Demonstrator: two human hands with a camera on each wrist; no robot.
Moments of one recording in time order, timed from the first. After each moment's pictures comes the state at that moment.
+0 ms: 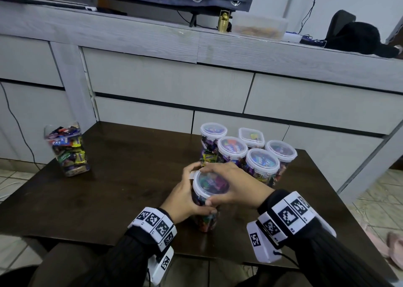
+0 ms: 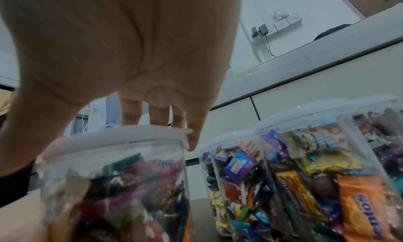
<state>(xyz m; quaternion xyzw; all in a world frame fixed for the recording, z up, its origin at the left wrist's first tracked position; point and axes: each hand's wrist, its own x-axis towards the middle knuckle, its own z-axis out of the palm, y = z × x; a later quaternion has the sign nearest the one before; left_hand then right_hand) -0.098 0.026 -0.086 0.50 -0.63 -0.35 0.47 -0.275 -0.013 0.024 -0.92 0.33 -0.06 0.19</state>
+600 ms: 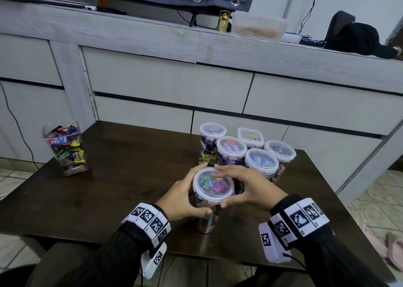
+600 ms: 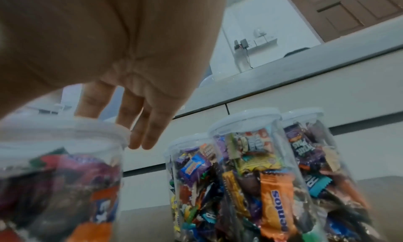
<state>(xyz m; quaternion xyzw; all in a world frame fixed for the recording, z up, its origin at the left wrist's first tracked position) -0.091 0.029 -0.073 0.46 -0.67 -0.40 0.41 -0.310 -0.022 0.017 -0.91 0.30 -0.12 0.25</state>
